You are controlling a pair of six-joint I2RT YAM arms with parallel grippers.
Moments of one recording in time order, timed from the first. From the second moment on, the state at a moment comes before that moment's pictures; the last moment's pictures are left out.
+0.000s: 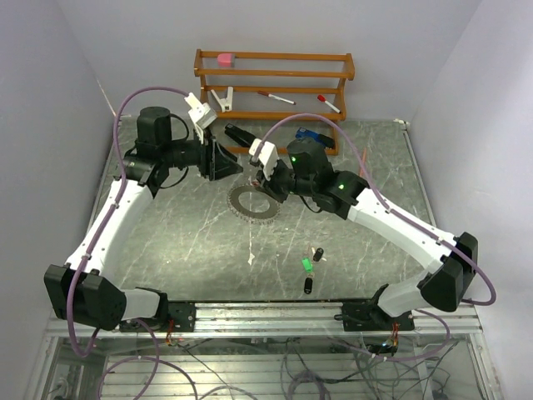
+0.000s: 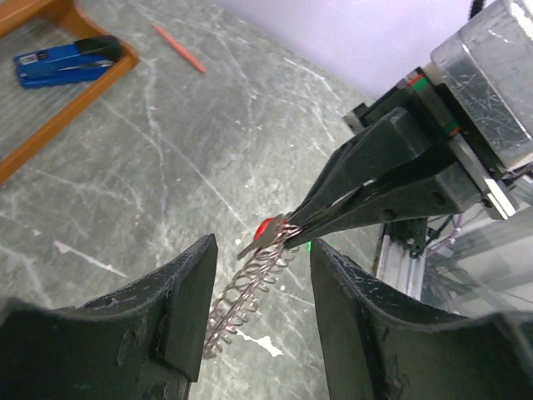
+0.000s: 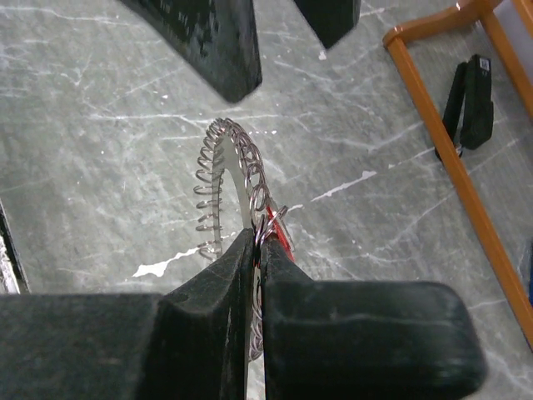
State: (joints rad) left arm -0.24 1.30 1.28 -0.36 0.97 -0.02; right arm 0.84 1.44 1.36 -0.42 -0.21 -0.31
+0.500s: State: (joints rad) left arm -0.29 1.34 1.38 -0.66 1.10 0.41; right arm 0.87 1.37 1.33 -0.34 -0.33 -0.29
